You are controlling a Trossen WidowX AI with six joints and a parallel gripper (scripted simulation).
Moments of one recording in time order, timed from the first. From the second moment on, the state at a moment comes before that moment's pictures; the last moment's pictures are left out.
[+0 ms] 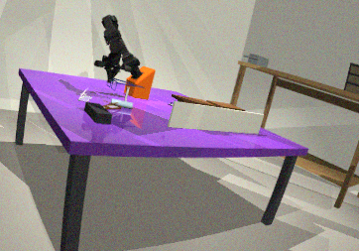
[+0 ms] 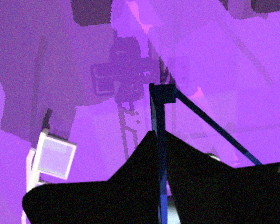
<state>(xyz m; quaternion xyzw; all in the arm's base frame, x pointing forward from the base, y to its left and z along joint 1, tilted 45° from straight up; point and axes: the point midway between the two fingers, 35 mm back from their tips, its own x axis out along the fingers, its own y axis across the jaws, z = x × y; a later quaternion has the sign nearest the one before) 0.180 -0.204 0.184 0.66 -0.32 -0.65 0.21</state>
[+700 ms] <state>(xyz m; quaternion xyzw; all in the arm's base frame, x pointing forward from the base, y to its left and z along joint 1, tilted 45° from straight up) 0.194 -0.175 0.208 0.63 -0.24 -0.68 0.30</state>
